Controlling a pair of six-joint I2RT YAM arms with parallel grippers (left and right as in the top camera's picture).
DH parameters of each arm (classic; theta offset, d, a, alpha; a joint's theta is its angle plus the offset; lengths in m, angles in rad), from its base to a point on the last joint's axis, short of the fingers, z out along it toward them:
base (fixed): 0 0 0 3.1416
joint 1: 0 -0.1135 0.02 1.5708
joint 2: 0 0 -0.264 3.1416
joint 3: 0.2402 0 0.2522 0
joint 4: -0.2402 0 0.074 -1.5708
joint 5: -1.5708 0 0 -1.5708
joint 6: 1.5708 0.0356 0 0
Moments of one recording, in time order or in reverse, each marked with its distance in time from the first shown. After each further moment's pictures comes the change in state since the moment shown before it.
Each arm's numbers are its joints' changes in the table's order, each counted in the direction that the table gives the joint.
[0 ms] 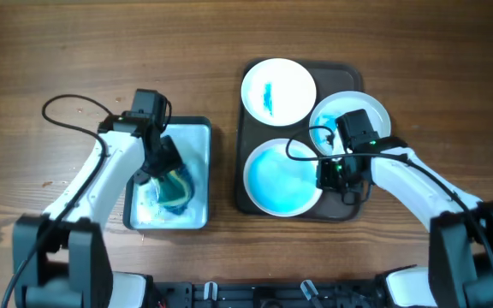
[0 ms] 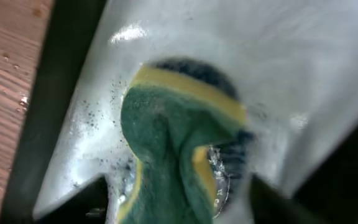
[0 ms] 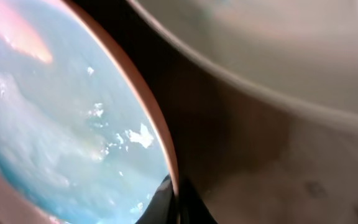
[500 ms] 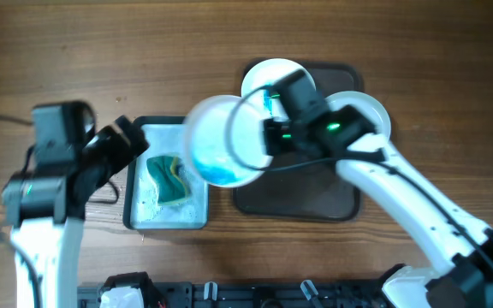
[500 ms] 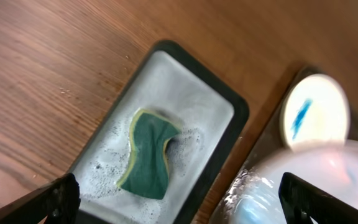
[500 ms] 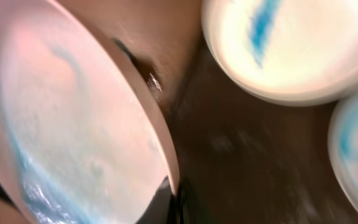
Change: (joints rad) left arm -0.229 -0.508 0.138 -0.169 -0.130 0.009; right arm -0.401 0.001 0.509 -0.064 -0.223 0.016
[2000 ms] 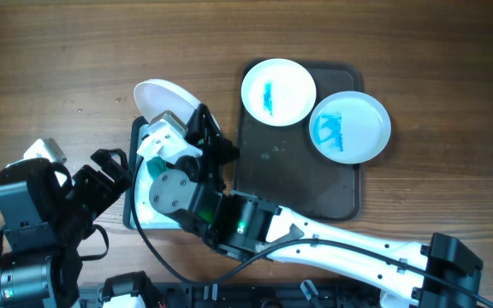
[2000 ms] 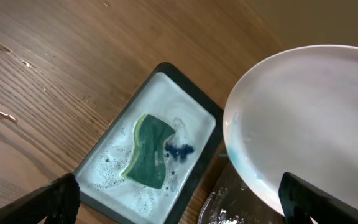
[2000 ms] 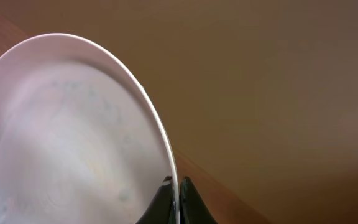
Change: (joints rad) left arm -0.080 -0.293 0.003 -0.103 -0.012 -0.004; right arm -0.587 0.084 0.010 0.780 -1.212 -0.824
